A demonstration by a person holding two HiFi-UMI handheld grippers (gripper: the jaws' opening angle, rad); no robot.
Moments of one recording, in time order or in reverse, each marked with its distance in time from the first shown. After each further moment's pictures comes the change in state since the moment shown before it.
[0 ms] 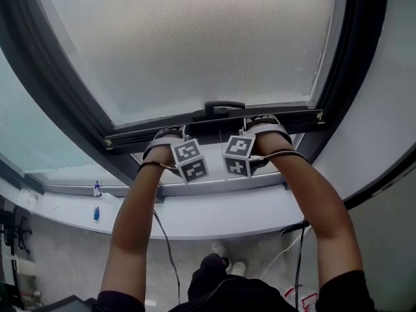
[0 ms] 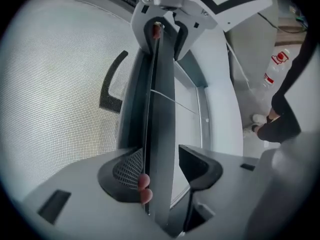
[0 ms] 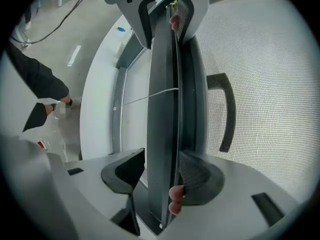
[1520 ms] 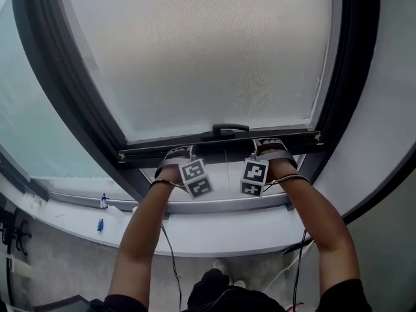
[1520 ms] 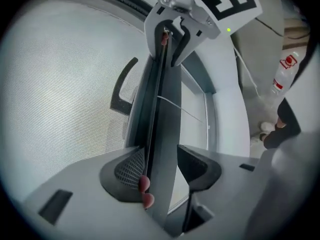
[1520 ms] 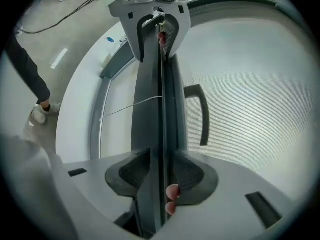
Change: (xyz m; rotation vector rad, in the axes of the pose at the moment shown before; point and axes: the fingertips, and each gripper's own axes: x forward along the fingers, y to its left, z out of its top) left arm -0.004 0.007 0.006 -0.073 -0.067 0.084; right arm -0.004 -0.018 -0.001 0.084 -0.178 -0.237
